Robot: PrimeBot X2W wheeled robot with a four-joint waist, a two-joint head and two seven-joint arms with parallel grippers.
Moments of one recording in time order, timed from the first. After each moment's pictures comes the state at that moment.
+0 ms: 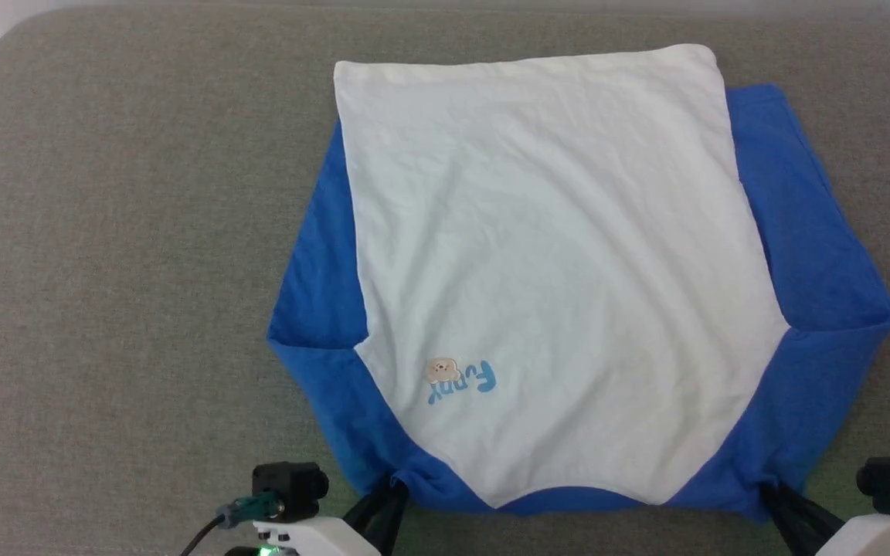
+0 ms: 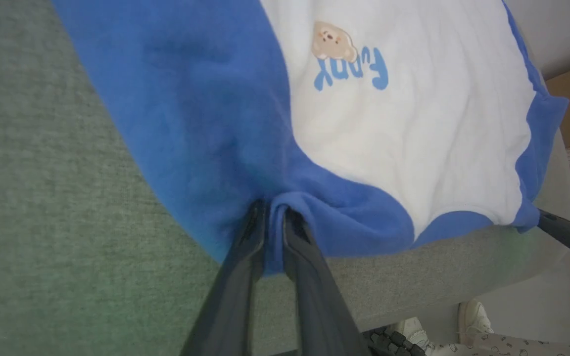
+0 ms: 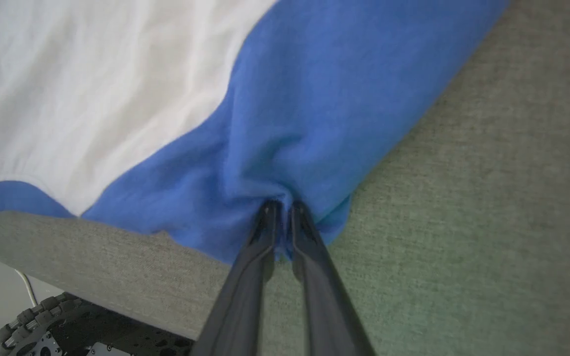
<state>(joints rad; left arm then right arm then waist) 0.07 0.27 -0.49 -0.05 -0.68 0.15 0.18 0.25 -0.29 -0.02 -0.11 0.48 0.13 0.40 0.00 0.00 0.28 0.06</state>
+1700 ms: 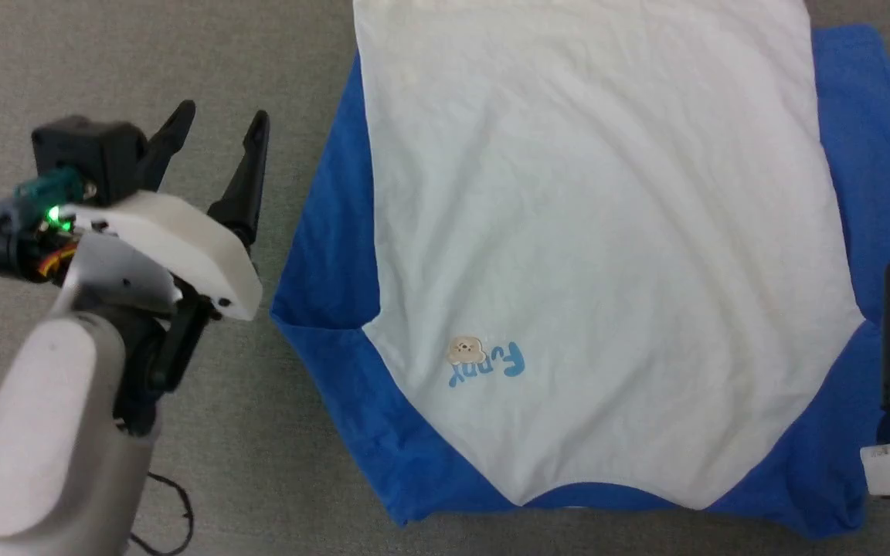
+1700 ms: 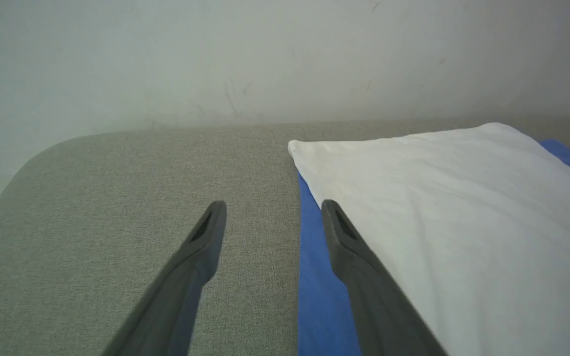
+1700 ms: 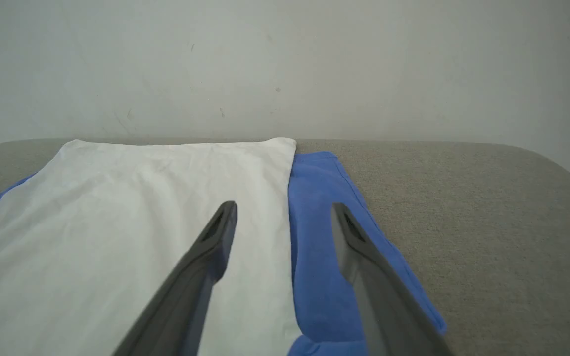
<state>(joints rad) -0.48 0.39 -0.24 -0.16 -0.44 0.12 0.34 0.07 -0.12 -0.22 -0.35 0.23 0.13 -0.03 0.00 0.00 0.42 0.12</state>
